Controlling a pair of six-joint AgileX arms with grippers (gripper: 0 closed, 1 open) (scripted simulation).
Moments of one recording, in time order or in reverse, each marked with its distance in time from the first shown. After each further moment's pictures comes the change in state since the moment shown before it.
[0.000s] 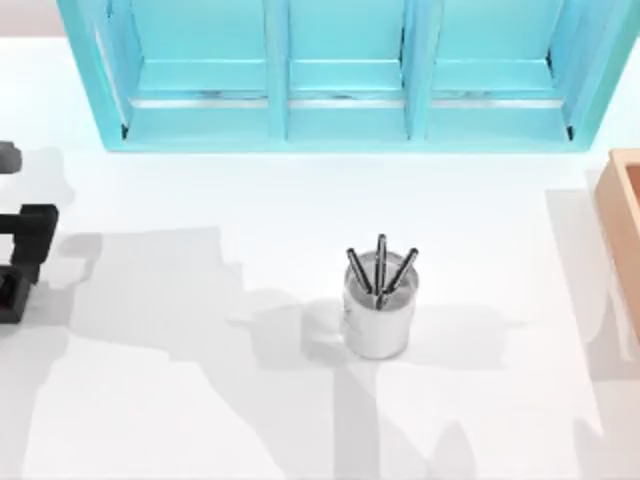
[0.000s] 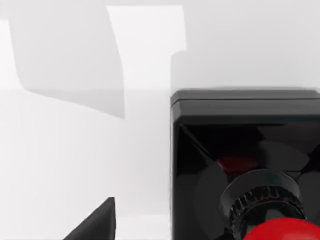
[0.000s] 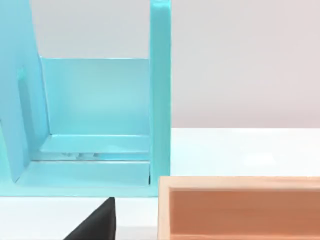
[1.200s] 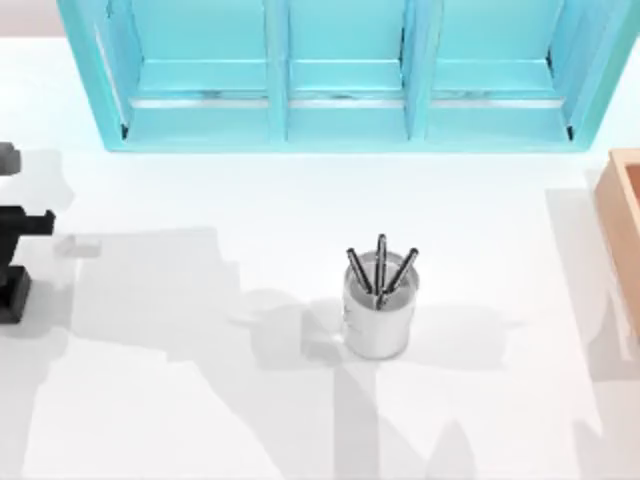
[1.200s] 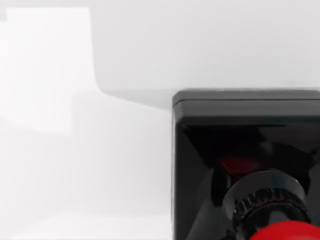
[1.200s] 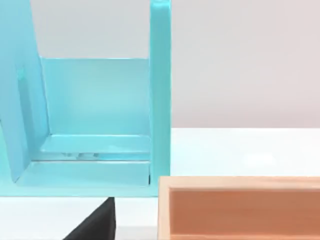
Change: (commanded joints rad) left arm 0.000 0.000 0.000 0.000 0.000 0.000; right arm 0.000 0.000 0.000 0.000 0.000 0.000
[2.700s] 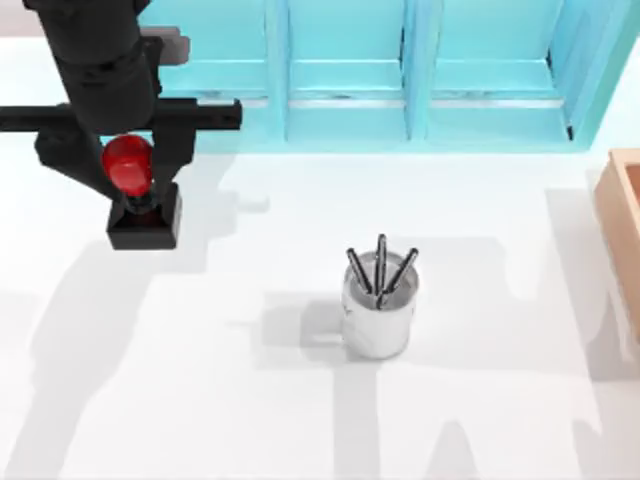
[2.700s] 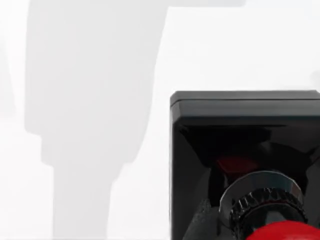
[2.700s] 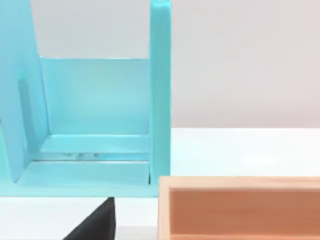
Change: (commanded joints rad) left arm -0.502 -0.017 0.497 -0.525 0.001 -0.511; right arm 0.000 0.000 0.000 0.000 0.000 0.000
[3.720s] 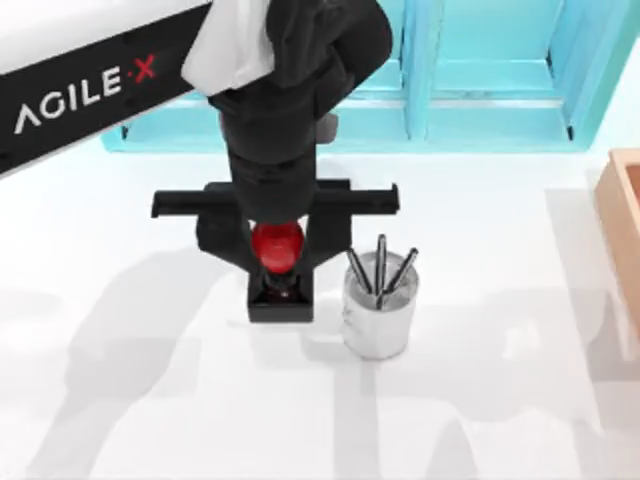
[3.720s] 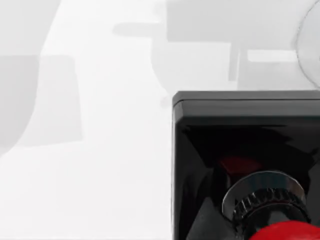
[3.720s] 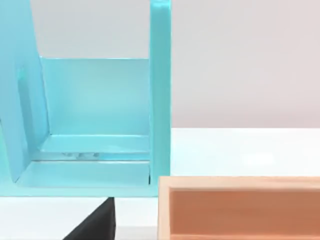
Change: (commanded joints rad) left arm -0.327 0.023 -0.093 0.130 0.000 -0.318; right arm 0.000 0.000 0.000 0.000 0.000 0.000
